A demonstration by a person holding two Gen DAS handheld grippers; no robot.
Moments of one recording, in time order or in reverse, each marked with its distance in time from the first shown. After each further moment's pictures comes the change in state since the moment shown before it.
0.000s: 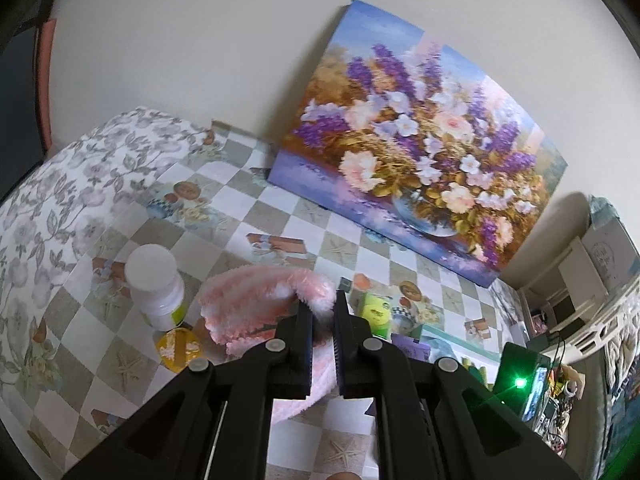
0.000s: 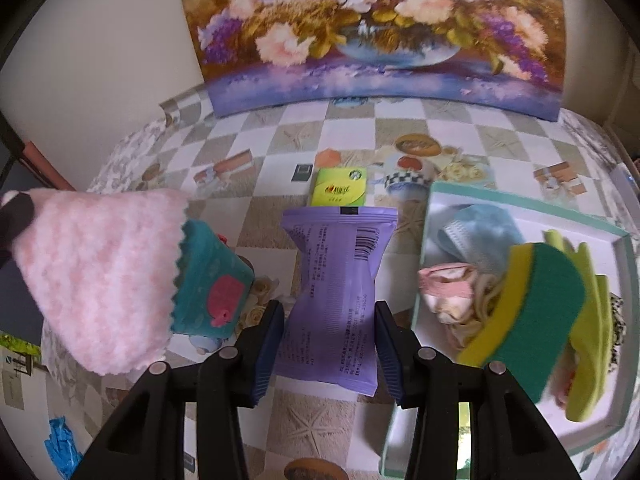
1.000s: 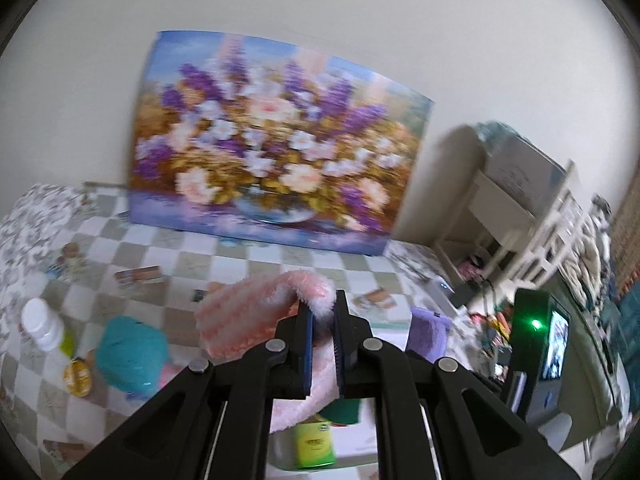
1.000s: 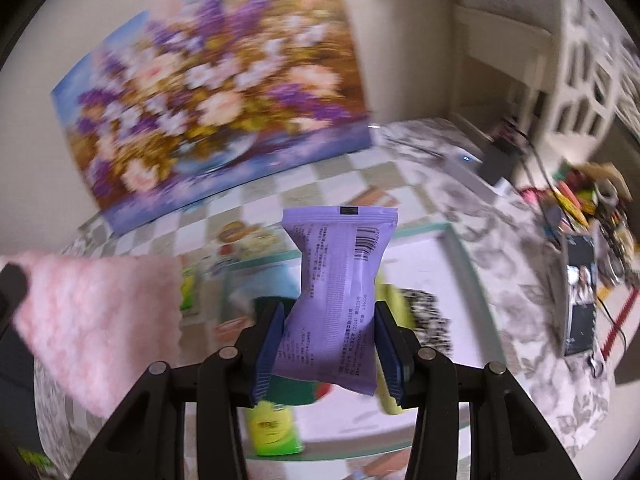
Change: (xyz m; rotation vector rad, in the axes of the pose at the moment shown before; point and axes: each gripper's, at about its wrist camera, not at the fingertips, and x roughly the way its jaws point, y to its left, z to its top) left arm -0.016 -0.174 -0.047 0.319 -0.019 -0.249; right arm -0.116 -0.150 -0.003 0.332 -0.180 -0.249
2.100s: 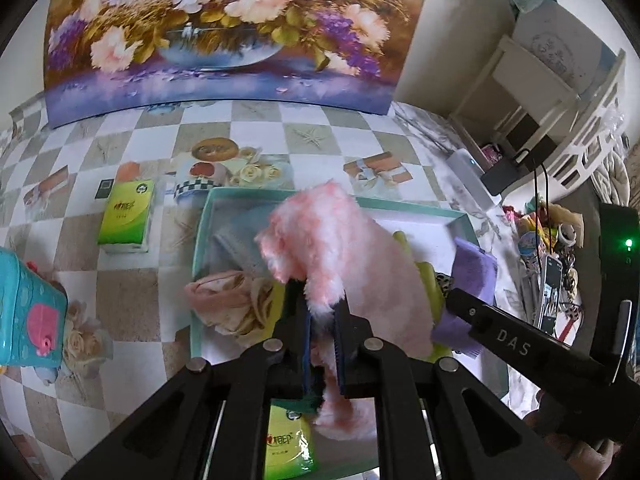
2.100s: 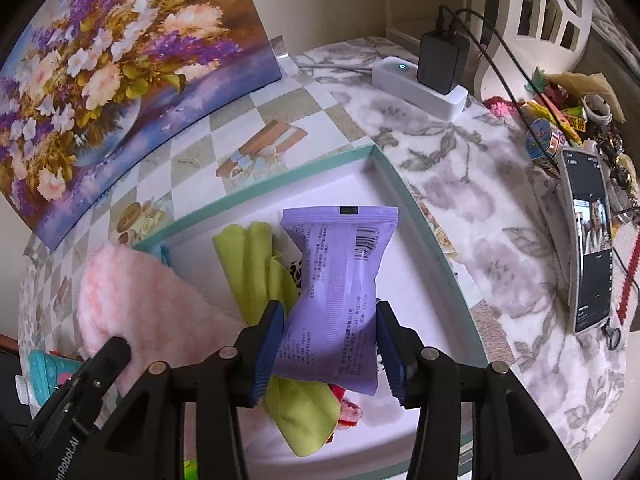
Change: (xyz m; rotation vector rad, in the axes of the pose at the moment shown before) left arm 0.160 -0.016 -0.075 0.028 0.408 0.009; right arm 0.086 -0.080 -0.011 0.132 0.173 -0.079
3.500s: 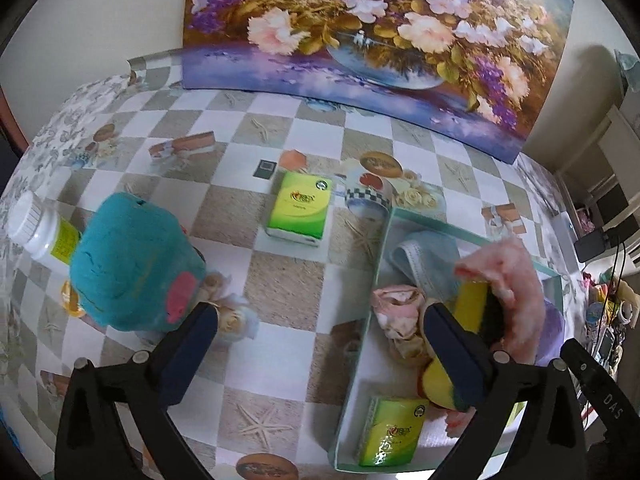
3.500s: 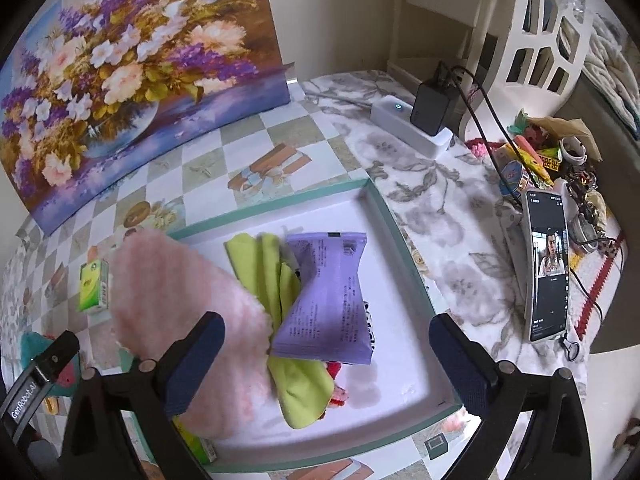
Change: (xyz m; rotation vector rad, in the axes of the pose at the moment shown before) left arm -0.039 0.079 0.003 -0.246 -0.018 0.309; right arm -0.041 0.019 -0.001 -0.074 -0.059 -0.079
